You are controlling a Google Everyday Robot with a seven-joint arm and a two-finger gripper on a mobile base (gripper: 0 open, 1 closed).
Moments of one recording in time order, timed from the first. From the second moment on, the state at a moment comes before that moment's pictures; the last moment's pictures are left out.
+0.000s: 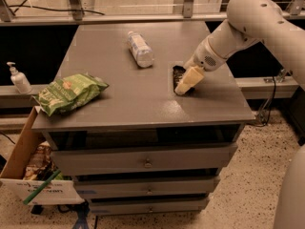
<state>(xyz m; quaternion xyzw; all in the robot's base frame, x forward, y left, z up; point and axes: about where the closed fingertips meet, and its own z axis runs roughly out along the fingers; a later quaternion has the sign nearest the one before) 0.672 -0.117 0.812 -0.55 0.78 0.14 0.25</state>
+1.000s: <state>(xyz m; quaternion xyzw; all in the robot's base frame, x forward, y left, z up) 0.662 -0.129 0.843 -0.55 0.78 0.14 0.27</state>
